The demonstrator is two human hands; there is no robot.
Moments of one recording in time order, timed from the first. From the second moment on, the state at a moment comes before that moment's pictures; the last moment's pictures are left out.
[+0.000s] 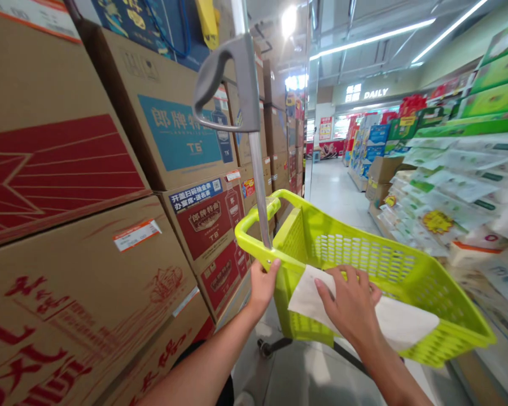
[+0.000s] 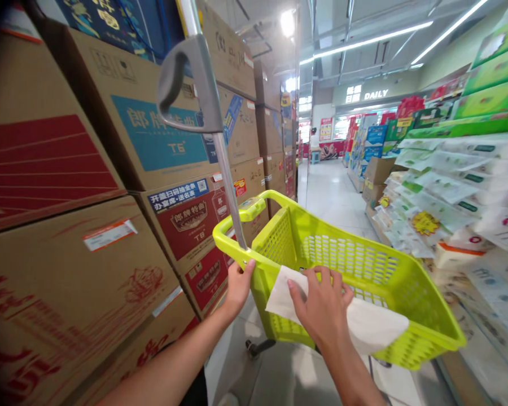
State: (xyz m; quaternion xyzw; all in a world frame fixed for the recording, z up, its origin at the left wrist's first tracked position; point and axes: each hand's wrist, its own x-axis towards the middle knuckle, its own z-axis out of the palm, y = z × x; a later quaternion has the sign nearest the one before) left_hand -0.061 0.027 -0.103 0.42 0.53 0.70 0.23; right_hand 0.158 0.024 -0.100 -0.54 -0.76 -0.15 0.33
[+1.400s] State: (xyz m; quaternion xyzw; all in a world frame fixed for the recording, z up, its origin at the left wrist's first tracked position) left_hand -0.064 0.037 -0.114 0.36 0.43 0.75 0.36; right_hand 0.178 0.074 -0.093 -0.61 -0.75 -0.11 0.22
